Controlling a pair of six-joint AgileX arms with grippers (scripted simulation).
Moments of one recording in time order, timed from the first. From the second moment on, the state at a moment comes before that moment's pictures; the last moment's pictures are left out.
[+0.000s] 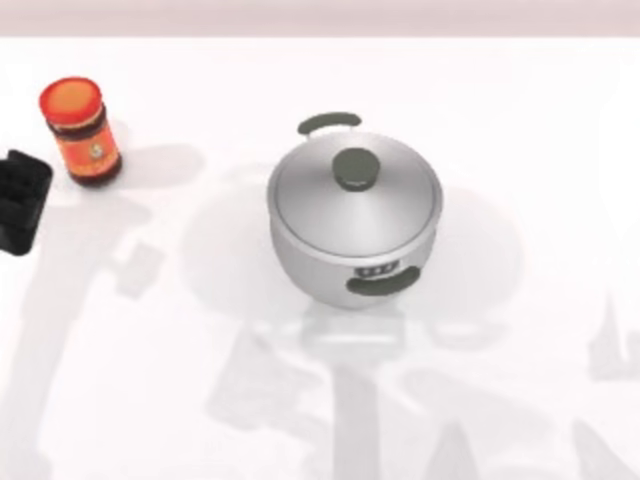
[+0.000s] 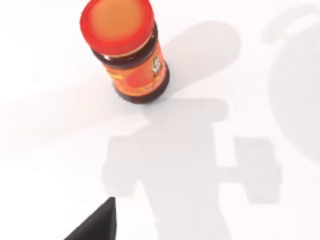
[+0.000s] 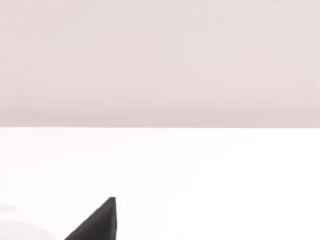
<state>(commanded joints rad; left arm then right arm) -0.04 1.05 0.96 -0.67 0.15 0.37 0.00 0.00 0.00 0.00 0.00 0.00</state>
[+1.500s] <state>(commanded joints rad) 0.03 2.56 2.58 -1.47 0.17 0.93 0.00 0.00 0.00 0.00 0.00 0.00</state>
